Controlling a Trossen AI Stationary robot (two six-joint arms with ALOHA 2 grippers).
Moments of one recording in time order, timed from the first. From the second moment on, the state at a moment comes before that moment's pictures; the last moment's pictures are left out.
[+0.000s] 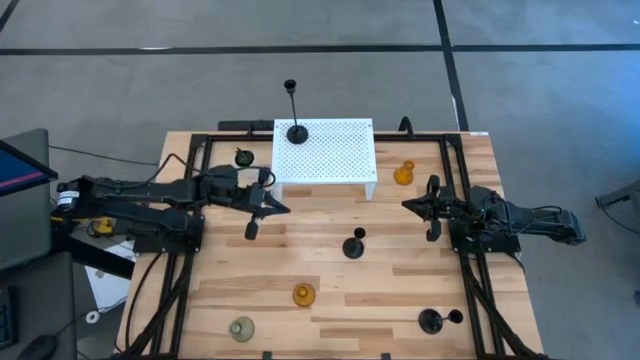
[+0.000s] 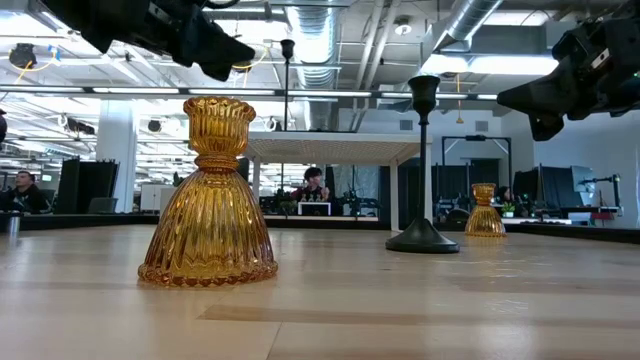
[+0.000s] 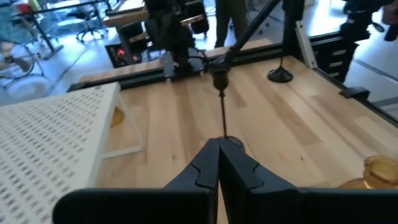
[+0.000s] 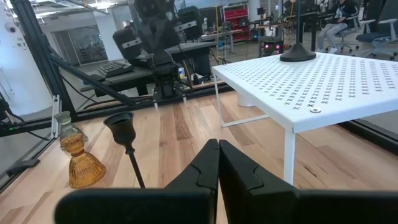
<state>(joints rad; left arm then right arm) 0.12 0.81 0.54 0.17 0.26 0.28 -0.08 0.01 0.05 -0.08 0.08 0.15</state>
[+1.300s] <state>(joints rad) 0.09 0.81 0.54 0.25 0.25 0.17 -0.05 0.00 0.14 -0.02 0.00 0.34</state>
